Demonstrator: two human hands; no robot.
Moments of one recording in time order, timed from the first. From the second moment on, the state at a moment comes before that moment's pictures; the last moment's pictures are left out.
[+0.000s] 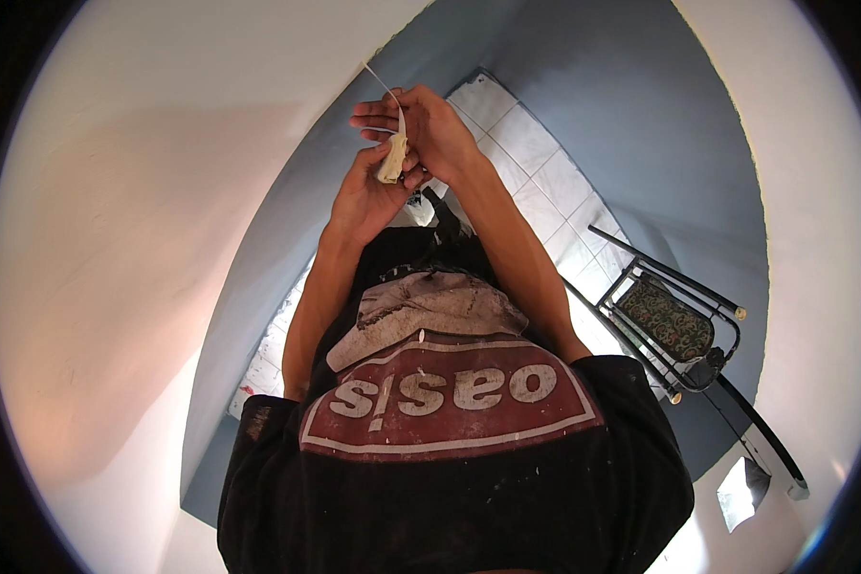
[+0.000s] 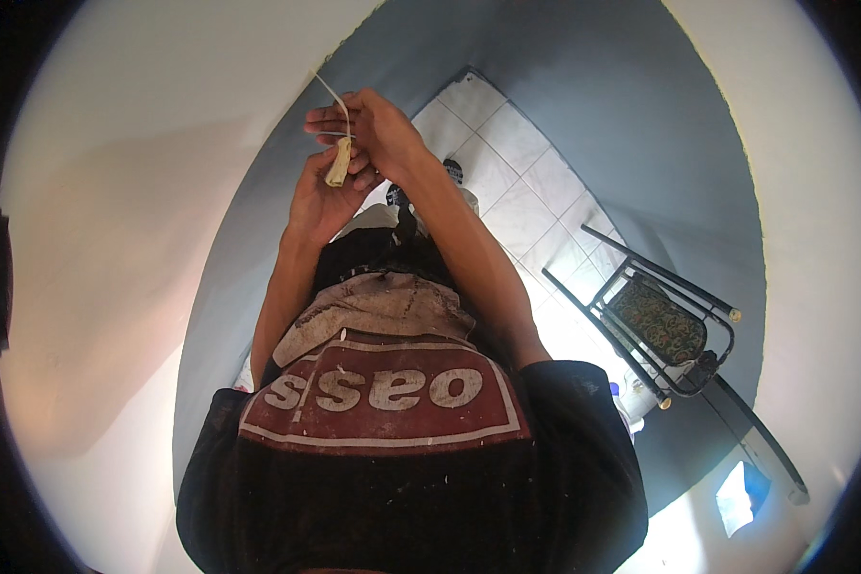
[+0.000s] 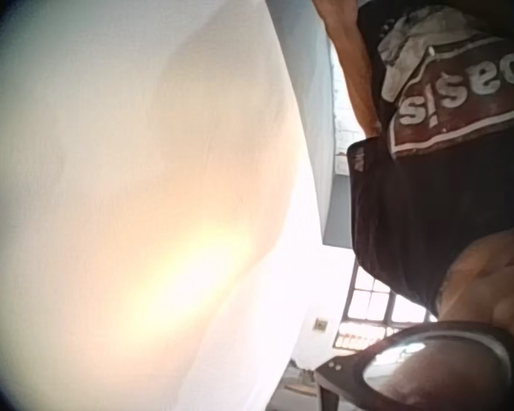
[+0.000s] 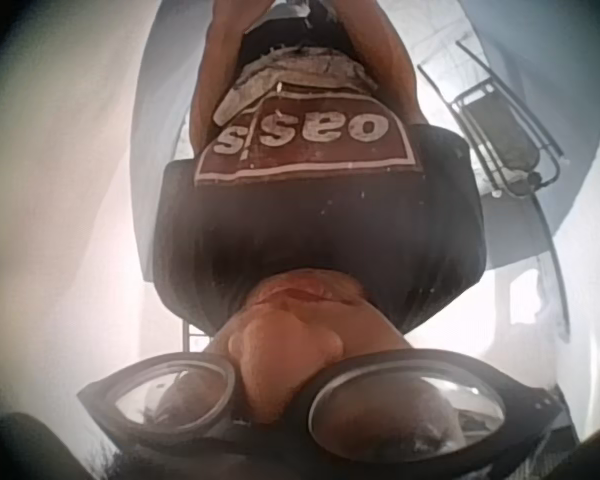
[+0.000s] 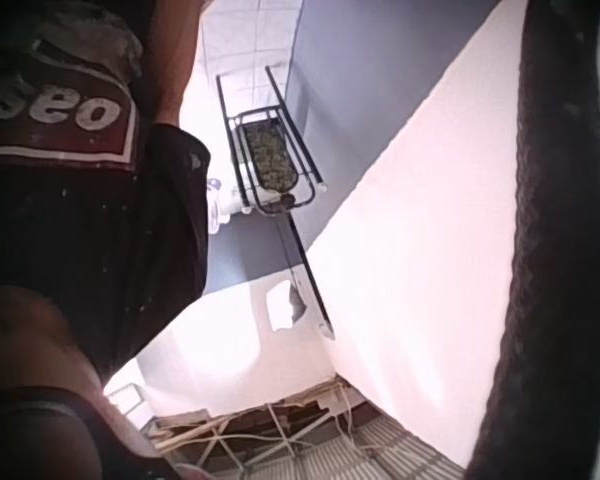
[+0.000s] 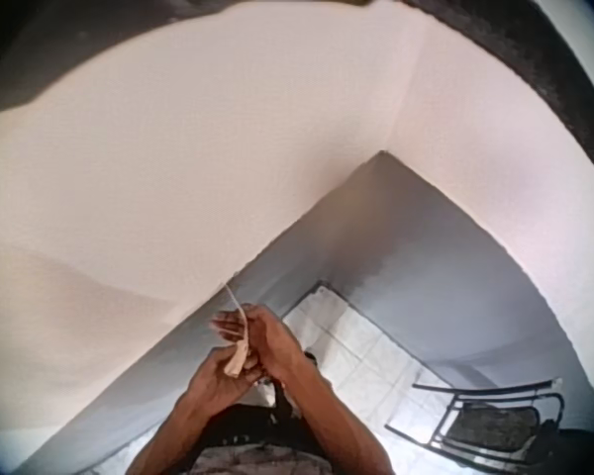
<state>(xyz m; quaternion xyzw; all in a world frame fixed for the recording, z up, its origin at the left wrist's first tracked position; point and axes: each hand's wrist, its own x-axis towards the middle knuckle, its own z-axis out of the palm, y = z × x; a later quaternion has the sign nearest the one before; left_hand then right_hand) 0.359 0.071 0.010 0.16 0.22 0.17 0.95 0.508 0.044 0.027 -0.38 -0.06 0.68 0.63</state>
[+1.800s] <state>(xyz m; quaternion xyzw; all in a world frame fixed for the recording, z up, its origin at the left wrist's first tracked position) 0.367 0.052 0.005 0.13 0.25 0.11 0.95 0.513 -0.005 0.037 -0.58 -0.08 0.56 0.59</state>
